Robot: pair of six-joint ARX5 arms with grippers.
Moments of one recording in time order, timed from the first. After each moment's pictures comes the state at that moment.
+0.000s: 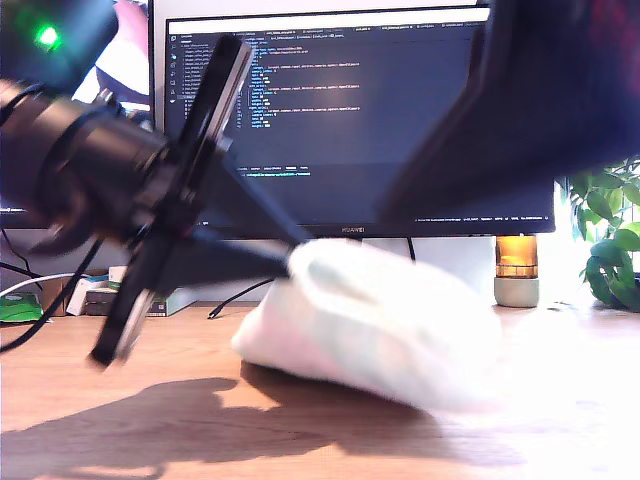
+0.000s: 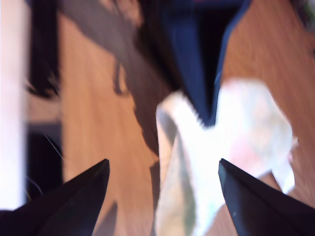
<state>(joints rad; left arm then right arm) -0.74 1.41 0.48 0.49 0.60 -1.15 0.99 1.01 0.51 -0.21 0.02 -0.53</state>
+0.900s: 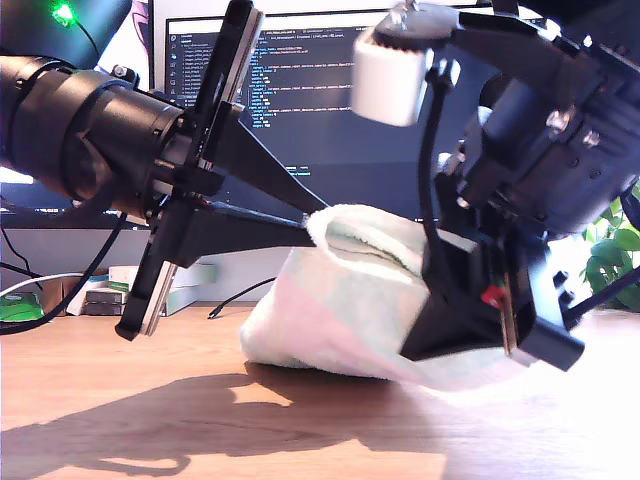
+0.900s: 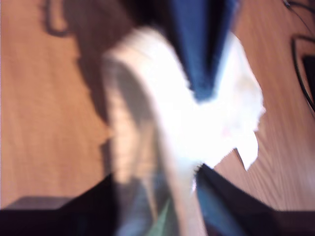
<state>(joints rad) -0.72 1.41 0.49 0.46 0.64 -1.14 1.04 1.22 0.51 -0.08 0.30 -0.60</state>
